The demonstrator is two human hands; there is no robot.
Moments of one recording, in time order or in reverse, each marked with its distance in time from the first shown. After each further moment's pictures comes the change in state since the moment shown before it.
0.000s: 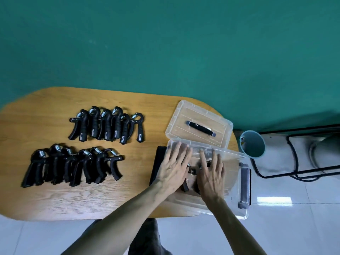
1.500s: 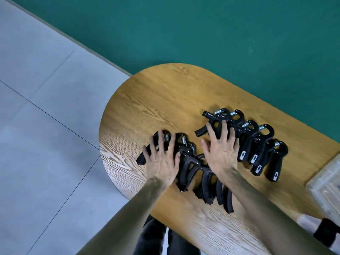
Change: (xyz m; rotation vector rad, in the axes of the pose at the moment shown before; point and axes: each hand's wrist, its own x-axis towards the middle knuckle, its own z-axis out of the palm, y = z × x) left_hand -0.224 -0.393 0.081 -0.338 -0.140 -1.026; right_hand 0.105 -0.468 0.114 -0.098 -0.162 -0.517
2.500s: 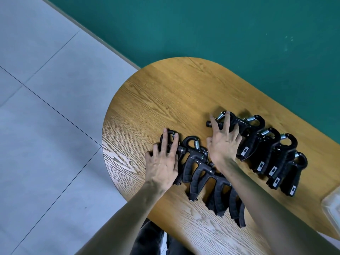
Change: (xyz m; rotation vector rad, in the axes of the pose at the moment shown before) left_hand 0.014 -0.037 0.006 -0.079 -0.001 0.068; right_hand 0.054 -0.048 0.022 -0.061 0.016 0.031
